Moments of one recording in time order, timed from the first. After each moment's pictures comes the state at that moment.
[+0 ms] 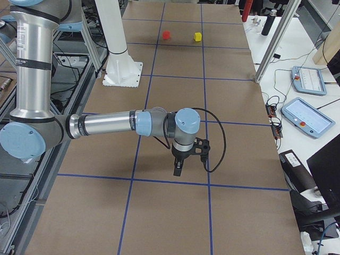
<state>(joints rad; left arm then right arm) -1.58 -1.36 -1.87 -1.64 -2.30 0.09 1.54 -1.69 1.82 -1.76 2.30 0.10</state>
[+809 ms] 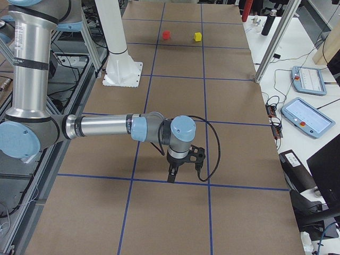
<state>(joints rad) -1.59 -1.35 -1.87 -1.64 -2.30 0.10 1.55 -1.72 1.81 -1.75 2.29 0.11</state>
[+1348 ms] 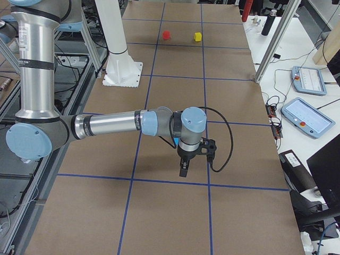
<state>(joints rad) -1.59 -1.34 -1.90 -1.65 -2.32 0.09 1.52 -1.60 1.79 -1.75 2.30 0.11</state>
